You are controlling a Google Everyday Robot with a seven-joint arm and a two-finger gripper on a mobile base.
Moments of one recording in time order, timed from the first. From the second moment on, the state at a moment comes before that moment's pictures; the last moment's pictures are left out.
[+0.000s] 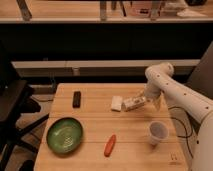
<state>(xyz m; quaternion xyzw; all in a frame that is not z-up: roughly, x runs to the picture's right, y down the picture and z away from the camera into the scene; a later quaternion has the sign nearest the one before) 0.261 0.073 0.866 -0.29 -0.12 -0.39 0.87</state>
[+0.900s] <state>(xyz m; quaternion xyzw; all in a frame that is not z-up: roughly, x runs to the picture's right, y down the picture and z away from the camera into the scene) 0.270 0.072 0.895 -0.29 -0.14 -0.39 0.86</state>
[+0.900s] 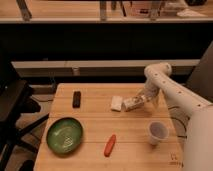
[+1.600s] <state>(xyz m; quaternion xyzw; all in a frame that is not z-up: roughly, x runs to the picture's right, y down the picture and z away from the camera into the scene) 0.270 0.080 0.910 -0.29 -0.15 -0.38 0.87</state>
